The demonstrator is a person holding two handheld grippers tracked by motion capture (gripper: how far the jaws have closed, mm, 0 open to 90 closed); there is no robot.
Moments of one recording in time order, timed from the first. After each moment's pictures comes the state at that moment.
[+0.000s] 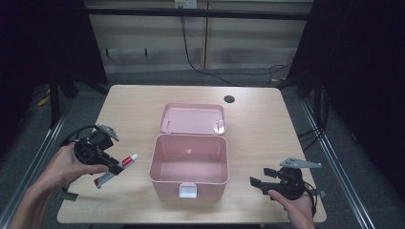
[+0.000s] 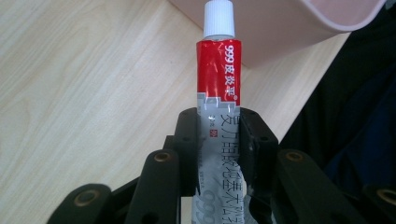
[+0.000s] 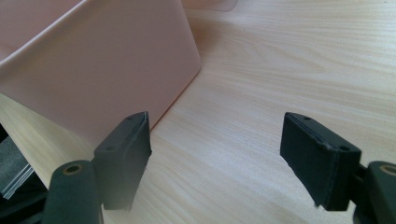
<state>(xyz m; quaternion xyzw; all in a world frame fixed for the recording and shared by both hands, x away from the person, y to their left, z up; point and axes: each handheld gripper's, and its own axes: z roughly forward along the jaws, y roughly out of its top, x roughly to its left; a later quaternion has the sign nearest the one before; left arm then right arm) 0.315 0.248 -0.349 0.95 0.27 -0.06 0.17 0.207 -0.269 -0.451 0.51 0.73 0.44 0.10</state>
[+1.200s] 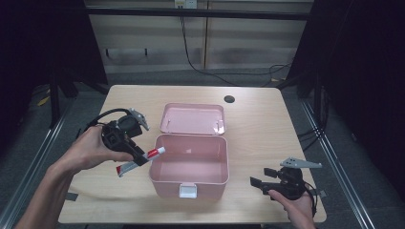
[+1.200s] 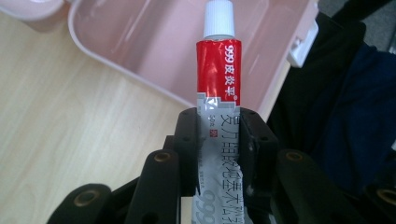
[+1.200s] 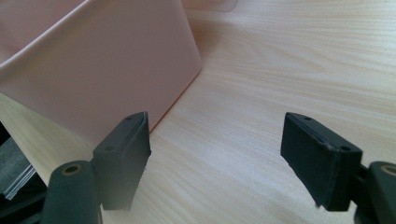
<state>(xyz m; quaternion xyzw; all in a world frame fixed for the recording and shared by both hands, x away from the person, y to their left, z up) 0.319 0.168 -0.299 0.97 0.18 -0.06 0.17 0.206 -0.269 -0.451 0.51 0.73 0.44 0.09</state>
